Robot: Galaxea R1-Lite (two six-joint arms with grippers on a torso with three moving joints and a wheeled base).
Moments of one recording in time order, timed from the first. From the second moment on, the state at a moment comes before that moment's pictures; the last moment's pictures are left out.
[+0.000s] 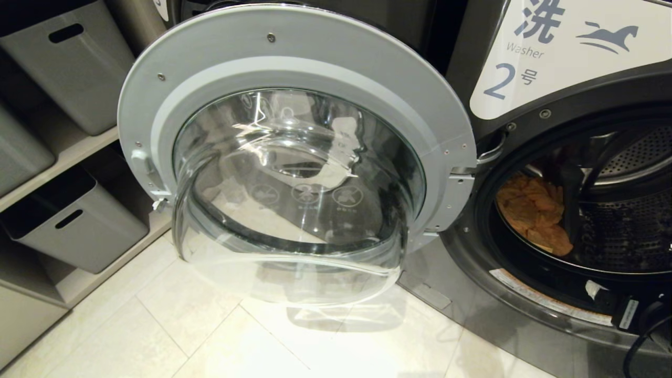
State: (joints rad) left arm -0.01 0.00 0.00 0.00 -0.01 0.07; right arm -0.10 1.41 -0.13 -0.95 -0.28 0.12
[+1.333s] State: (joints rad) left arm -0.01 0.00 0.00 0.00 -0.01 0.07; right arm -0.02 2.01 -0.70 -0.87 -0.53 0.39
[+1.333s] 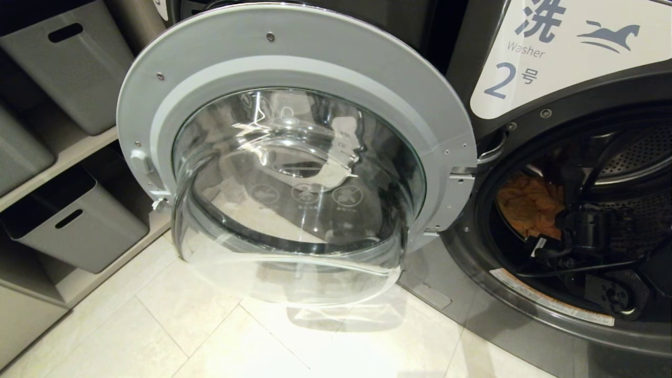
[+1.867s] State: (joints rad) left arm -0.01 0.00 0.00 0.00 -0.01 0.07; right arm -0.02 1.99 -0.78 -0.74 -0.55 0.47
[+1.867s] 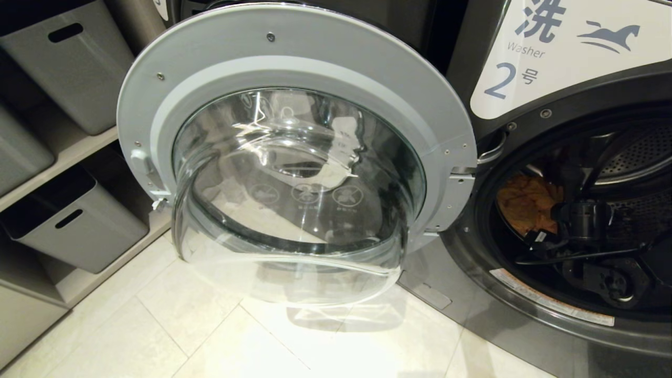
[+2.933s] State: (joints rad) left arm -0.01 0.00 0.00 0.00 -0.01 0.07; right arm -0.08 2.26 -1.43 -0.39 -0.46 0.52
